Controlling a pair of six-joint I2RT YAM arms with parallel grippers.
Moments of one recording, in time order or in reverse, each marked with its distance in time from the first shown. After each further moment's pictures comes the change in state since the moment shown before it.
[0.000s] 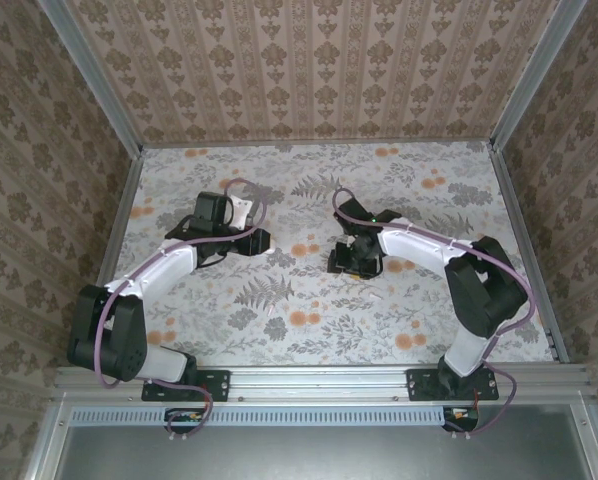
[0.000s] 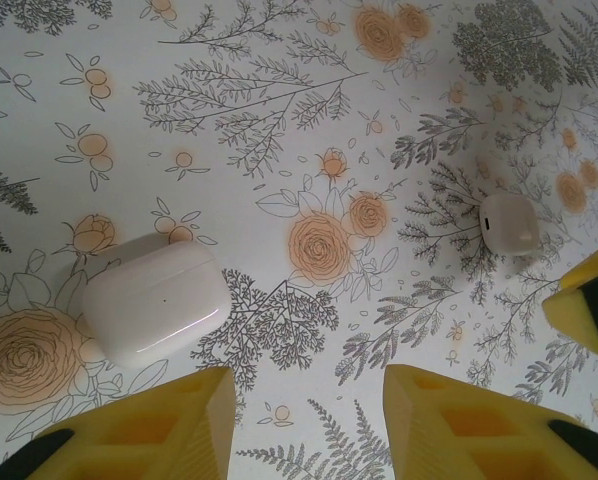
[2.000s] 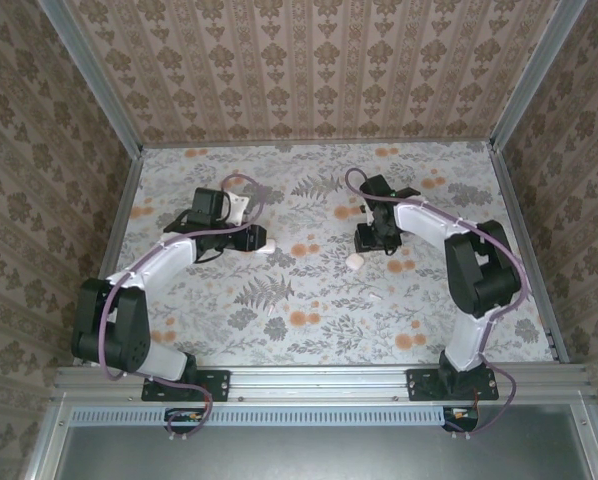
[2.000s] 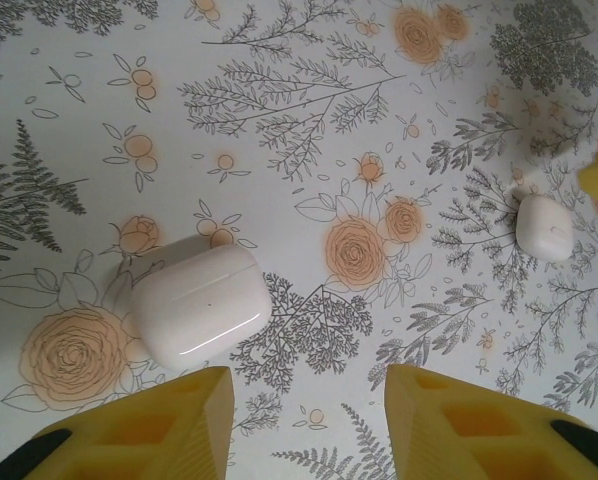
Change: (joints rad) left arm 0.033 0.045 0.049 -0.045 -0.015 0.023; right arm -0.239 0.128 0.137 -0.046 0.125 -0.457
